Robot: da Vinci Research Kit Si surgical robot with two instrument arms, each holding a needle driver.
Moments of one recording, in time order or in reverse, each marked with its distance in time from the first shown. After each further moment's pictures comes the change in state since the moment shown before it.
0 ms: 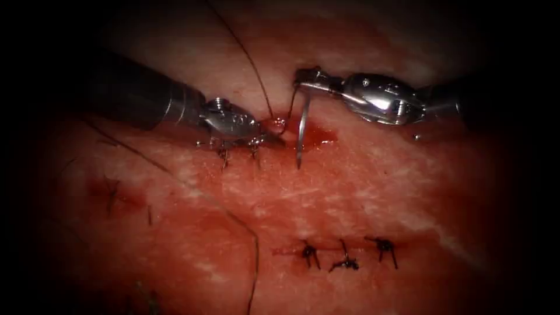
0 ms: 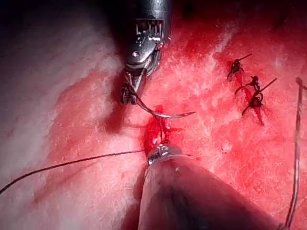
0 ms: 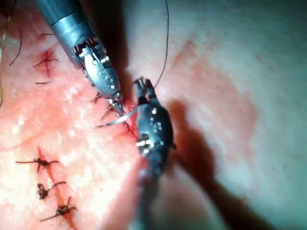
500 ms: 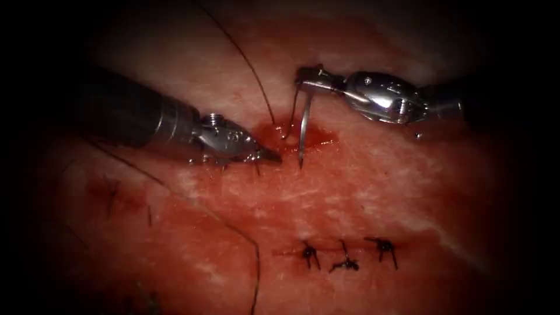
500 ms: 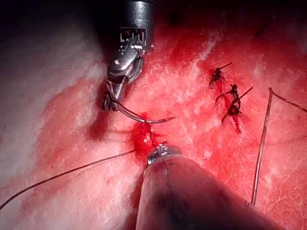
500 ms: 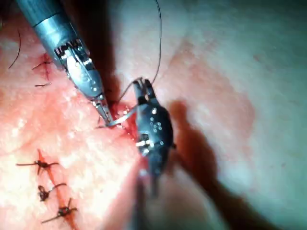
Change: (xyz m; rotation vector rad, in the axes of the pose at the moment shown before) right arm 0.000 0.000 0.000 0.004 0.003 0.014; left arm 0.001 0.005 -0.002 -0.054 0.013 0.011
